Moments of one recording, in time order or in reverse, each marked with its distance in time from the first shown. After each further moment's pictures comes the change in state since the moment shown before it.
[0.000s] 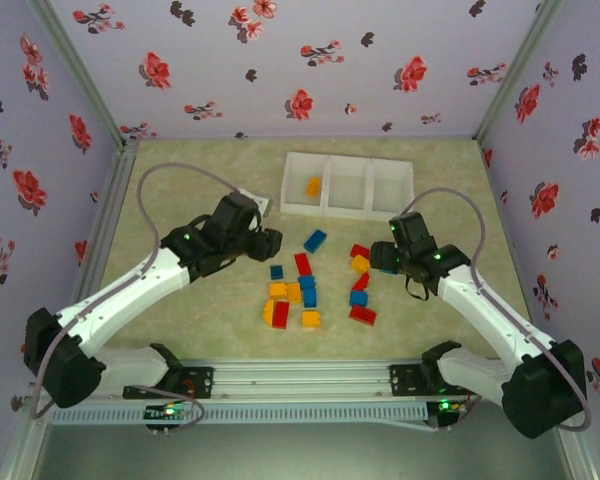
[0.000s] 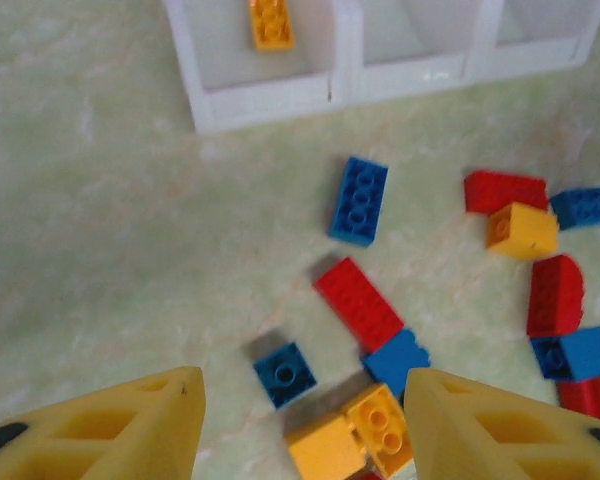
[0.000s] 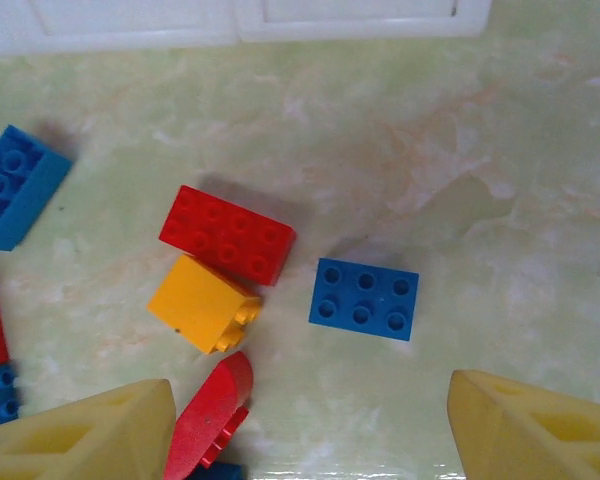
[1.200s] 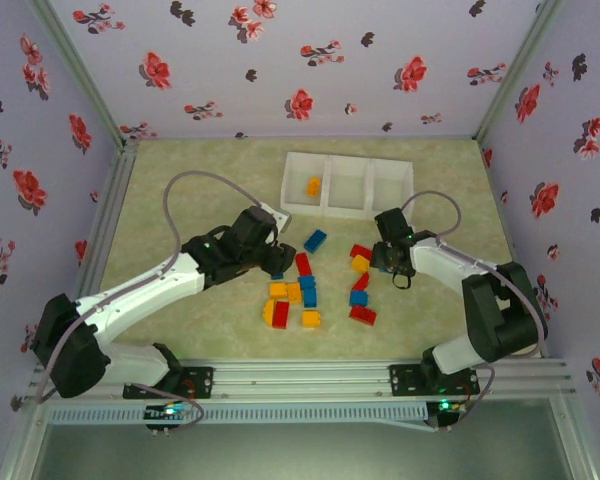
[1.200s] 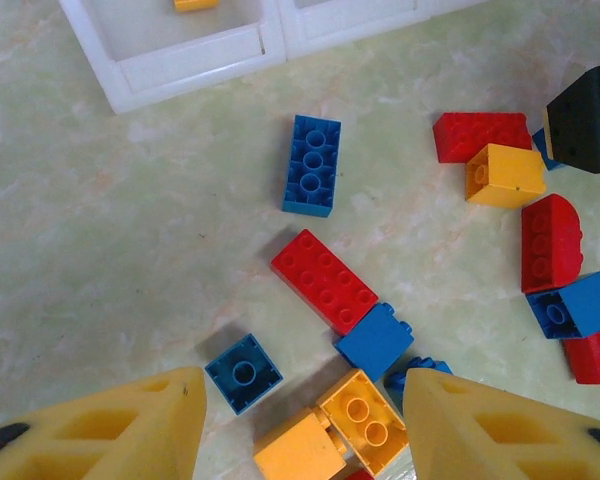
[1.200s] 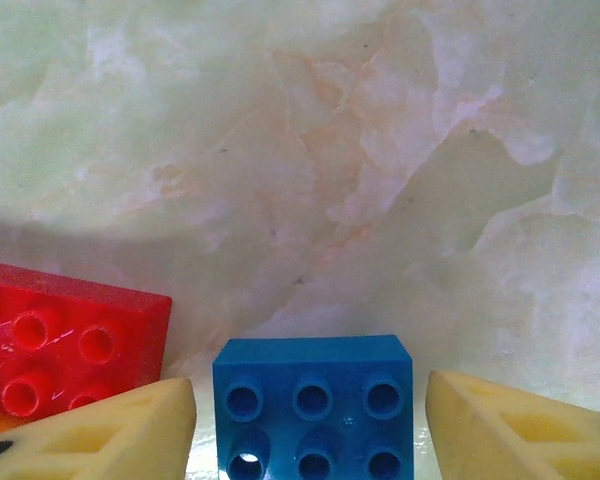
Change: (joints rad) left arm -0.085 0.084 -0.036 0.092 -0.003 0.062; right arm -0.071 0.402 -0.001 0.182 0.034 0.109
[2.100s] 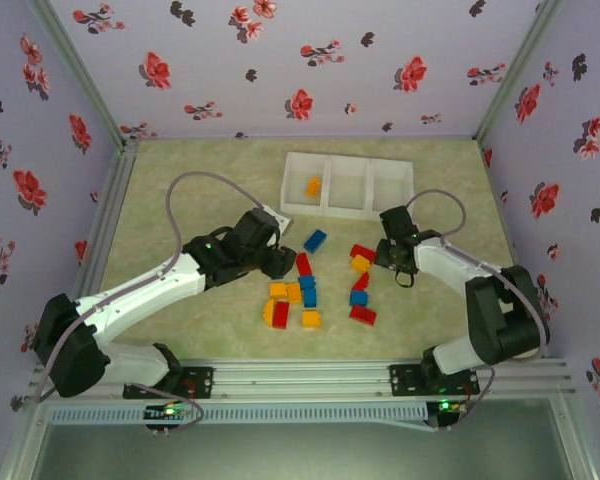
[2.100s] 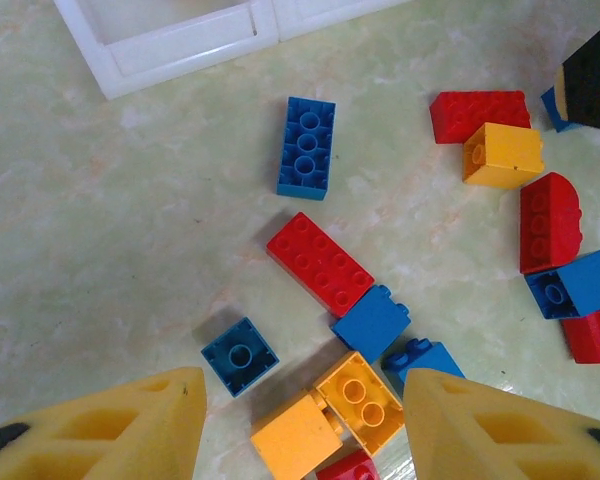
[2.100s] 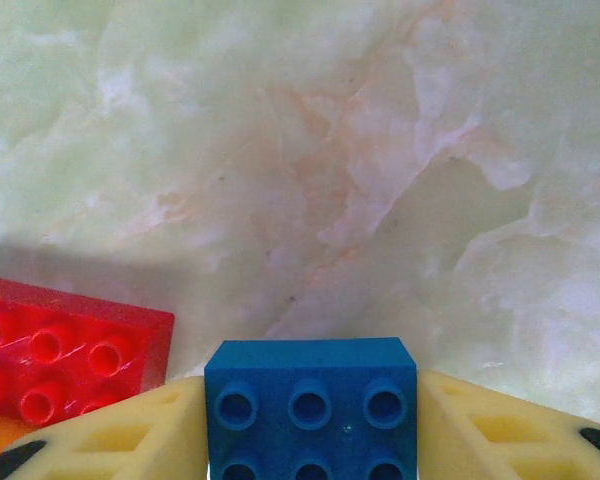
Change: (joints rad) left arm -0.019 -0.002 0.010 -0.039 -0.009 0.000; right arm -0.034 -0.038 0.007 -0.004 -0.021 -0.024
